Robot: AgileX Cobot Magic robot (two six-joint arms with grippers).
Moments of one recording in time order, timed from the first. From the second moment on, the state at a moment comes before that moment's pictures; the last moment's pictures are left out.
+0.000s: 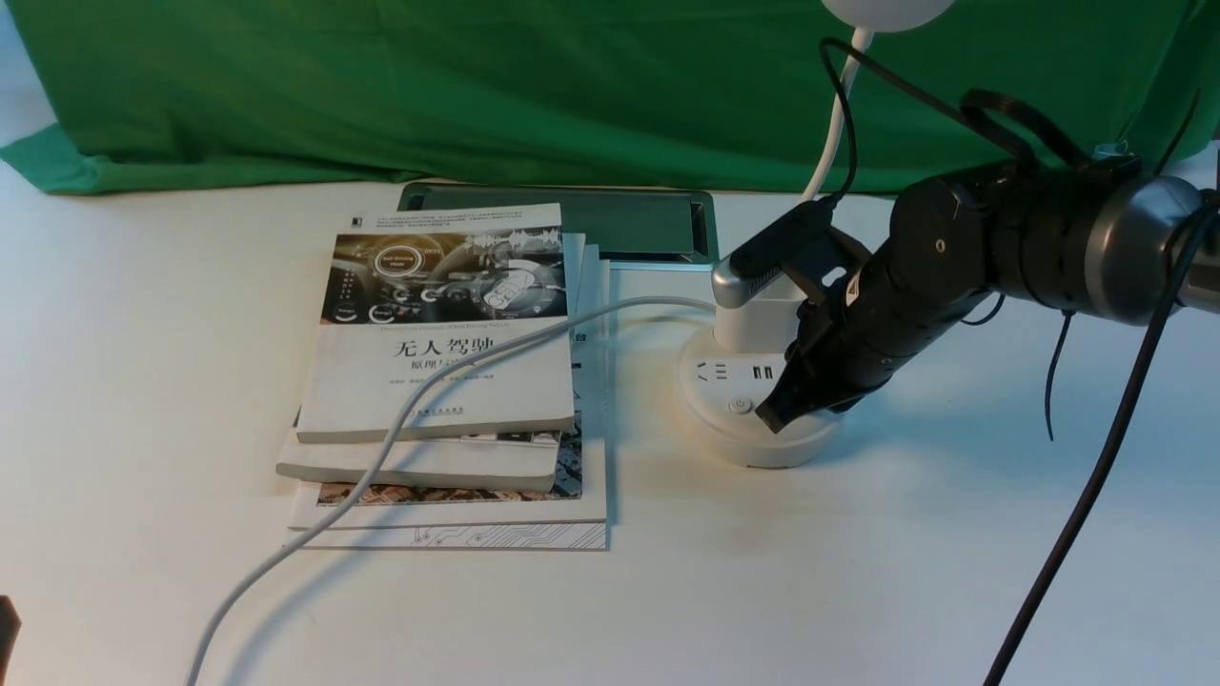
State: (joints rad) right arm 0.45 1.98 -1.39 0.07 0.61 -0.37; left arm 0.02 0.00 0.01 -0.08 0.22 0.13
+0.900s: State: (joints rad) right arm 0.44 1.92 -1.37 0.08 0.62 -0.37; left arm 0.02 0.00 0.01 -0.08 0.22 0.13
